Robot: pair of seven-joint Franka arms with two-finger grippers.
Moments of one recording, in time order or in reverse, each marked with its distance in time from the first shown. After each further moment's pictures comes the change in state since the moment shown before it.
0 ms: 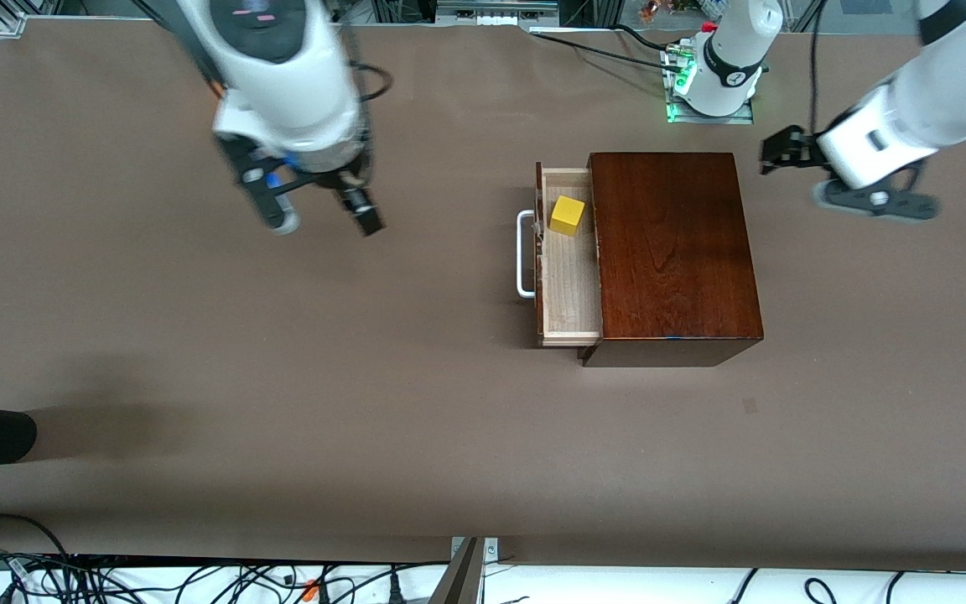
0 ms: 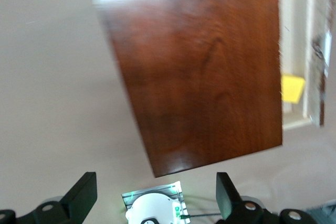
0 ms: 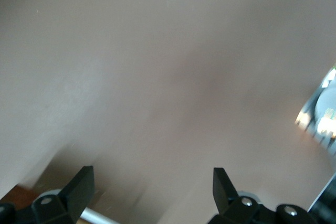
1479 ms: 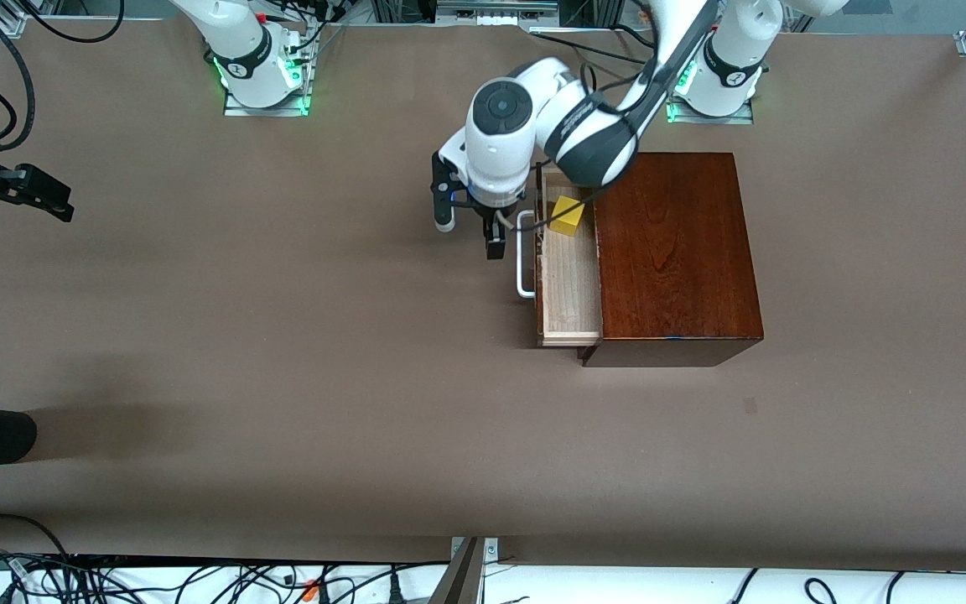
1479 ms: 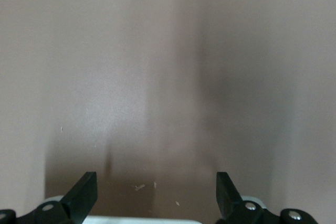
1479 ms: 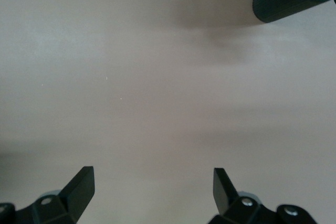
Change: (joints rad) left arm -0.564 0.493 -0.059 0.036 0.090 0.742 0.632; right arm -0.382 -0.393 -0.256 -0.525 0.034 0.294 -1.481
